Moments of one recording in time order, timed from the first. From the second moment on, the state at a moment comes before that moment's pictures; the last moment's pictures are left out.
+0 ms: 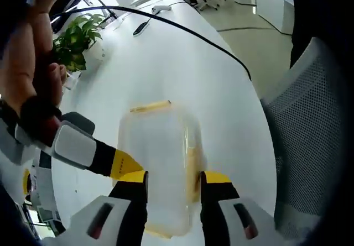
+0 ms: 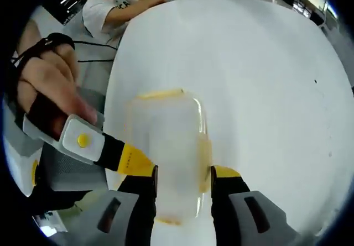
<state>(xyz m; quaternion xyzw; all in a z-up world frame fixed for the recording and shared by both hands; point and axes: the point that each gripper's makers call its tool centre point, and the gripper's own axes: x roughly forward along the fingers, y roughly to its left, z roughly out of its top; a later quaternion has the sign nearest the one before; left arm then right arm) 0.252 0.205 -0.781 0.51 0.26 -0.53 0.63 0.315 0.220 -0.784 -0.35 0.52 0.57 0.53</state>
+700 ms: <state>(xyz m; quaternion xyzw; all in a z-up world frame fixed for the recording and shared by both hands) 0.255 0.206 -0.784 0.49 0.24 -0.52 0.65 0.315 0.227 -0.786 -0.37 0.53 0.60 0.47</state>
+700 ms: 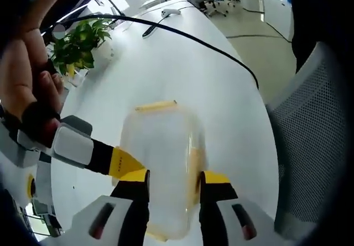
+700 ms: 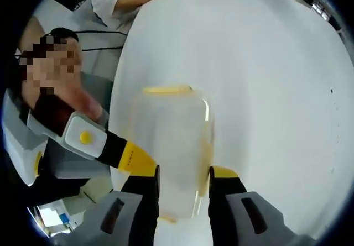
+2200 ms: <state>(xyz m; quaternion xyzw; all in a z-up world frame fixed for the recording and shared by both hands) 0.257 0.205 -0.780 0.48 0.26 -0.53 0.65 0.312 0.219 -0.784 -0.40 0.51 0.58 0.49</state>
